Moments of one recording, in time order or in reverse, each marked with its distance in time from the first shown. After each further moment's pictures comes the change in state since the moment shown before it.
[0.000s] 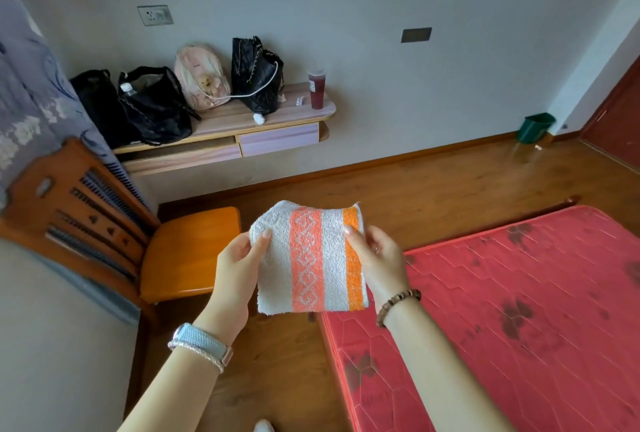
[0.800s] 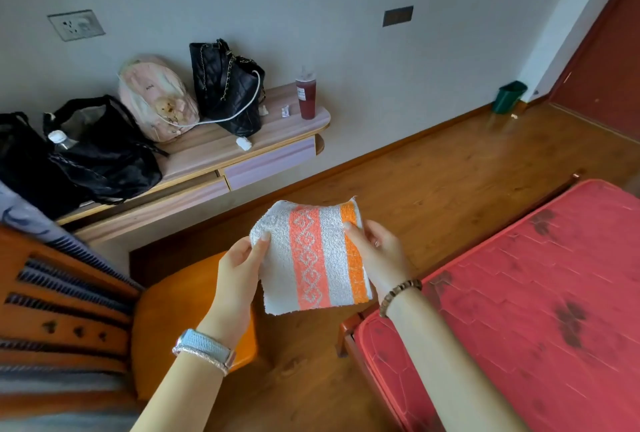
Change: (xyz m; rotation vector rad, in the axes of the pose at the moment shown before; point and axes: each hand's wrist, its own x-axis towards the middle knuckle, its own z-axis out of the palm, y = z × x) left_hand 0.290 0.013 -0.045 -0.002 -0.179 -0.068; right_hand 0.207 0.001 0.158 -0.070 0.149 0.073
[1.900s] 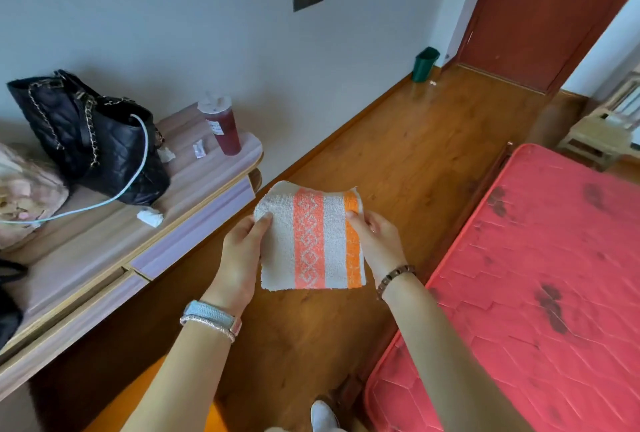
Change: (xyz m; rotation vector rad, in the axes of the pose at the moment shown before) left_hand 0.279 0.073 0.145 0.047 -0.434 -0.037; right_hand 0.258 0.001 -0.016 0.089 0.313 0.221
